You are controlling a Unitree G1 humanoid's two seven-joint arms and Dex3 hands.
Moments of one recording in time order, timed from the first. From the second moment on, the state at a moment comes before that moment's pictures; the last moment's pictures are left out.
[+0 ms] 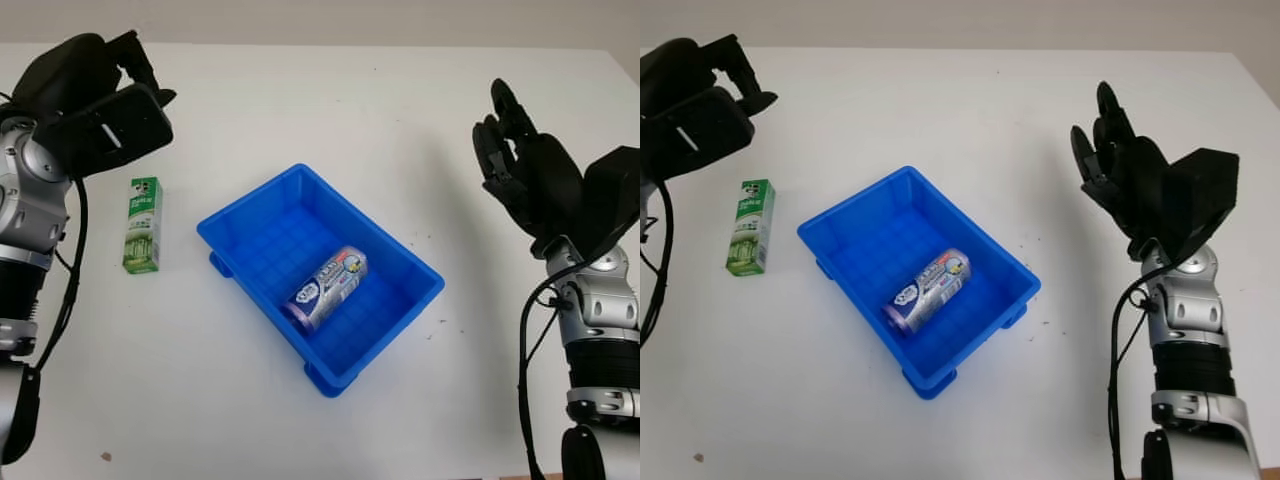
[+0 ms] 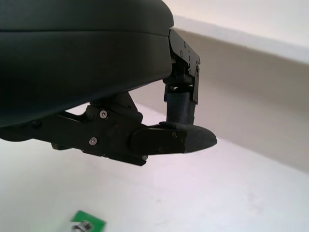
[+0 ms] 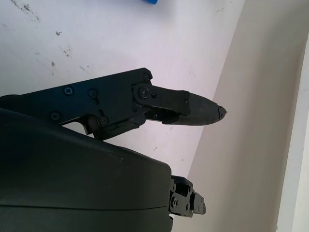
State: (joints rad) left arm -0.85 0.74 -0.06 0.24 0.47 0.19 -0.25; right arm -0.55 -0.44 -0.21 0.37 0.18 0.07 0.32
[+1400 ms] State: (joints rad) left arm -0.80 1.25 -0.29 0.35 1.12 -0.91 -0.15; right arm -0.59 -0.43 -0.22 0.50 0.21 0.05 0.38
